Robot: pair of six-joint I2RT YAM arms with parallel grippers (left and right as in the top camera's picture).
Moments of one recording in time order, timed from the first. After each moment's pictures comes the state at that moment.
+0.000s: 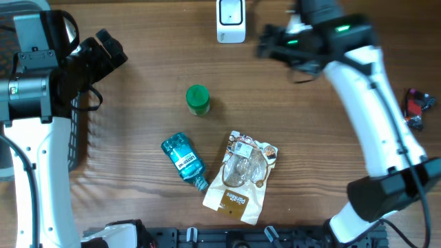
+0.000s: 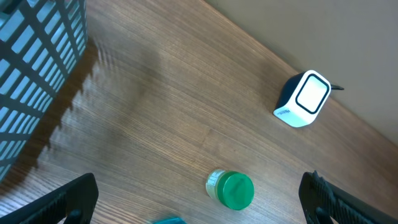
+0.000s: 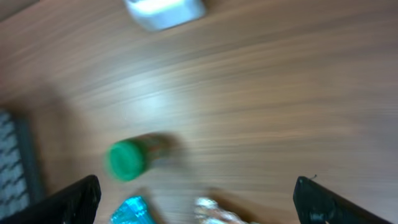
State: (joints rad) left arm 0.08 1.42 1.70 -1.13 0.04 -0.51; right arm 0.36 1.81 1.92 -1.16 -0.12 0.56
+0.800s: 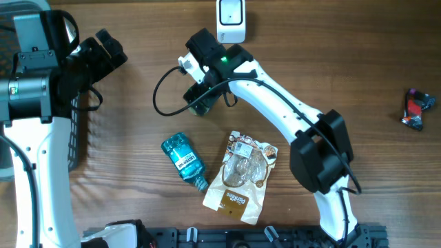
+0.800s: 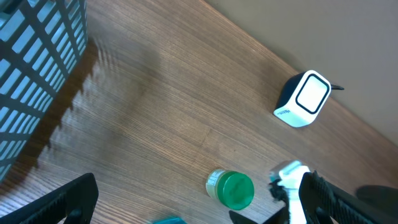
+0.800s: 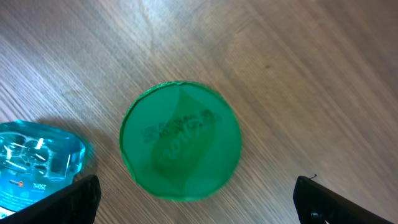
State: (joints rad) left arm 0.08 1.42 1.70 -1.13 0.04 -0.51; right arm 0.68 2.19 1.92 -0.98 -0.11 -0.20
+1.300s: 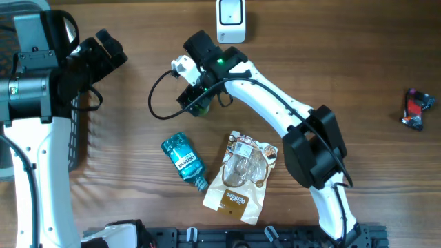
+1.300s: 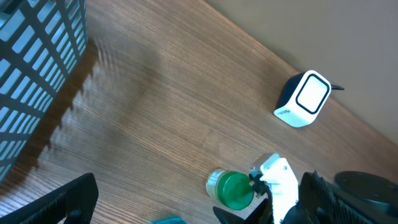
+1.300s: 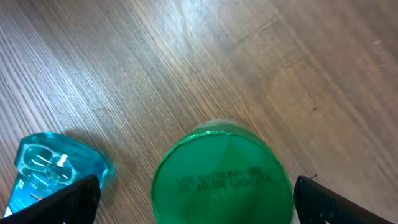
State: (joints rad) left arm 0.08 1.42 1.70 -1.13 0.04 -0.51; right arm 0.68 2.24 1.92 -0.90 -0.25 -0.26
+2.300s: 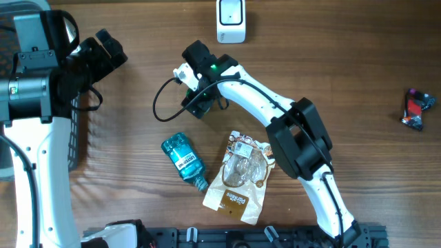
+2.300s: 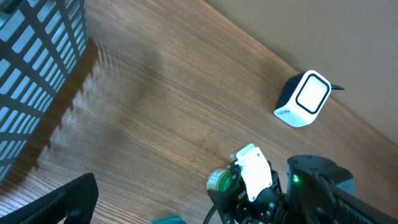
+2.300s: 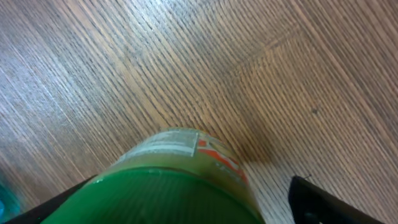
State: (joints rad) left arm 0.08 1.42 1.70 -1.13 0.04 -0.51; right arm 0.68 2.36 1.92 -0.82 -0.13 -0.29
